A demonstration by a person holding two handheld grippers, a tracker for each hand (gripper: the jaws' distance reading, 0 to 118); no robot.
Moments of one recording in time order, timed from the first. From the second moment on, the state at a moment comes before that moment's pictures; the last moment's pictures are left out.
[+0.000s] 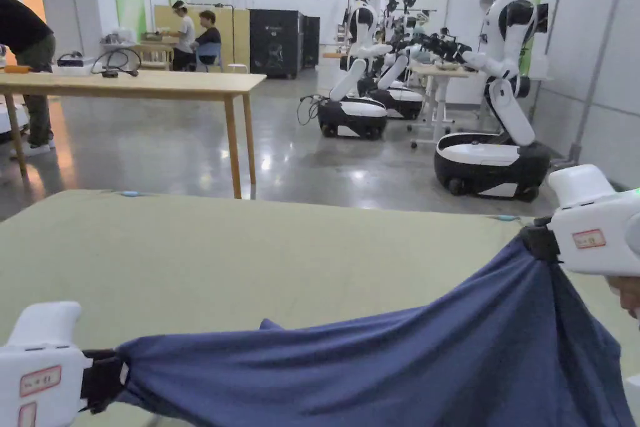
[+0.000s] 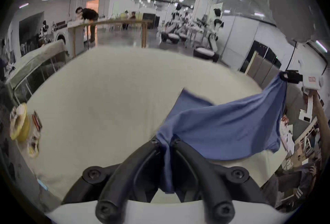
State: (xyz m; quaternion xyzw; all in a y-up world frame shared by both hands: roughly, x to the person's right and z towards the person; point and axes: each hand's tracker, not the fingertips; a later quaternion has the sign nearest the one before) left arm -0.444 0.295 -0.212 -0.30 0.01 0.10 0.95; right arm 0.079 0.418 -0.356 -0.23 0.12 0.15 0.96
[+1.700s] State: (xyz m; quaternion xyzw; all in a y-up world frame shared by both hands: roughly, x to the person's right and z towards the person) left arm -0.391 0.552 -0.519 -0.16 0.15 -0.03 0.97; right arm 0.095 0.611 -0.558 -0.08 0.00 0.06 0.99
